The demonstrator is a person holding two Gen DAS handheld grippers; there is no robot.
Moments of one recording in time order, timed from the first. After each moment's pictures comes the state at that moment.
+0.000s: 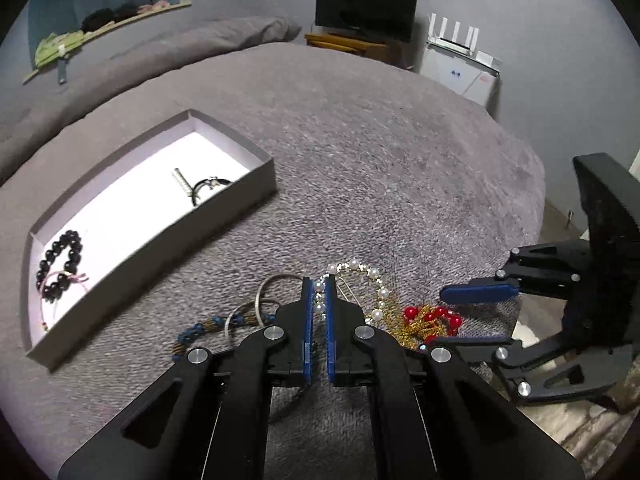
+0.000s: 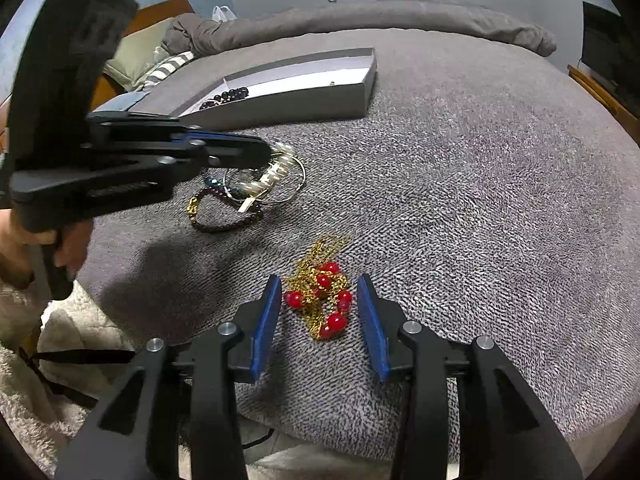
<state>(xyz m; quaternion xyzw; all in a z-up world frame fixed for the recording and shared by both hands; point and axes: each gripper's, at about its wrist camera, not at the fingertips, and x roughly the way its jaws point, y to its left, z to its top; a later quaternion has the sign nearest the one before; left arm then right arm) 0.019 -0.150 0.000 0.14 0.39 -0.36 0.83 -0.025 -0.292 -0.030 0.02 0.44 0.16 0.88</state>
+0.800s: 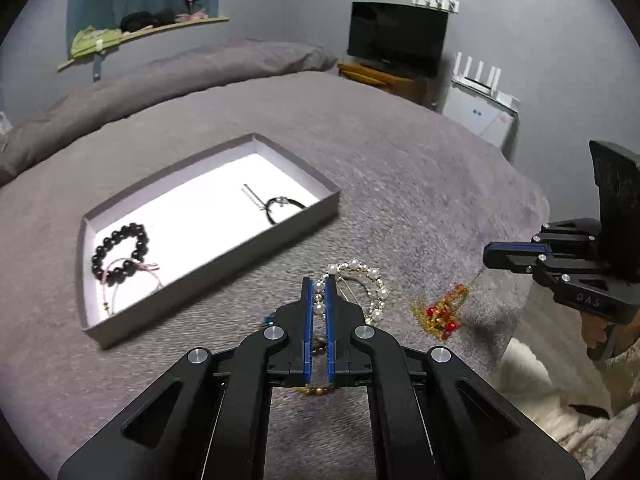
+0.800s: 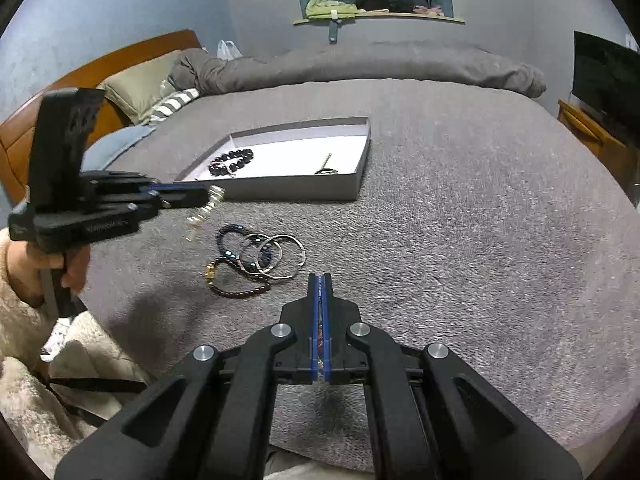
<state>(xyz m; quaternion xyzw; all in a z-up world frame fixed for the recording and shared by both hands) 0.014 -0.083 0.036 0.09 0.37 -0.33 0.87 -0.025 -0.305 0.028 0.02 0.37 0.16 0.91</state>
